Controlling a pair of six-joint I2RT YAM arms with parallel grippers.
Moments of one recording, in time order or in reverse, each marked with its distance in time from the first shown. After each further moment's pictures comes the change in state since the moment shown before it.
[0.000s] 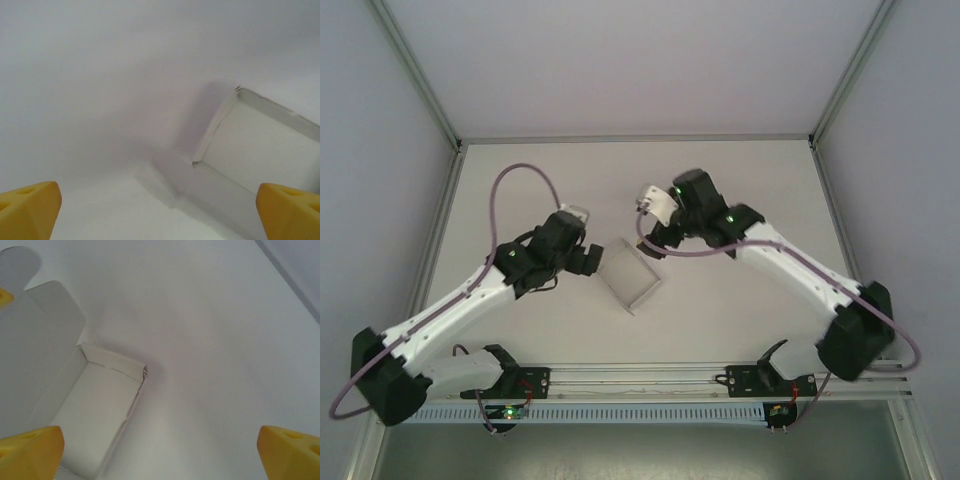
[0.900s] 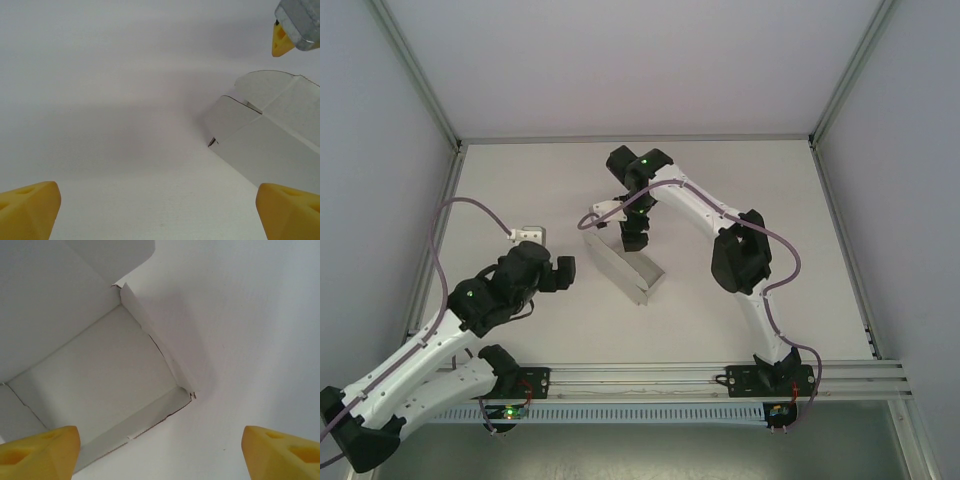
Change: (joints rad) left arm 0.000 -0.320 -0.157 -0.082 -0.050 -0.242; right arm 0.039 0.776 0.862 -0.706 -0.037 -0.517
